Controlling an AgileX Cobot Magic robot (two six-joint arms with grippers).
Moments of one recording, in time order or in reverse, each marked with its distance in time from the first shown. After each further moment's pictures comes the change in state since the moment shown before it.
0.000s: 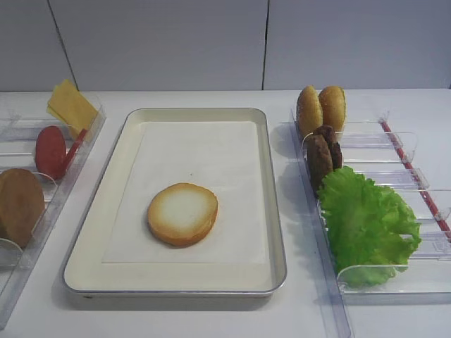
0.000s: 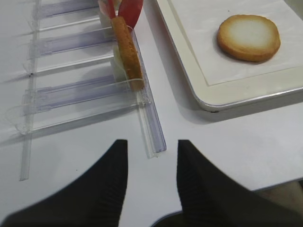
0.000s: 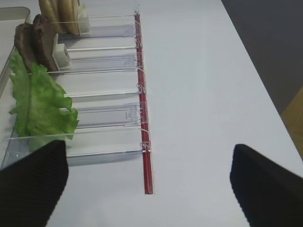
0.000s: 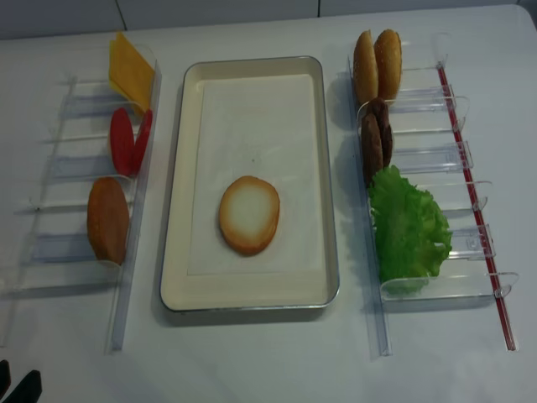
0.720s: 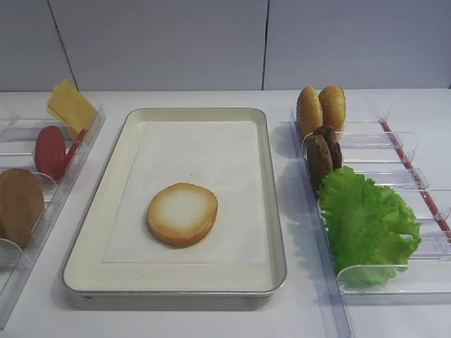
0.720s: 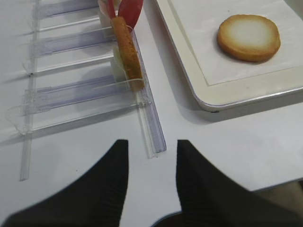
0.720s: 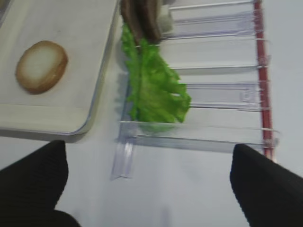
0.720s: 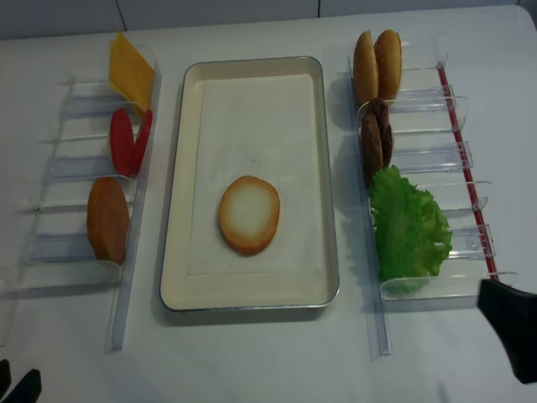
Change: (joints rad) left arm 0.000 0.000 0.000 0.000 0.000 0.000; right arm 0.000 0.392 -0.039 0.437 -0.078 -0.200
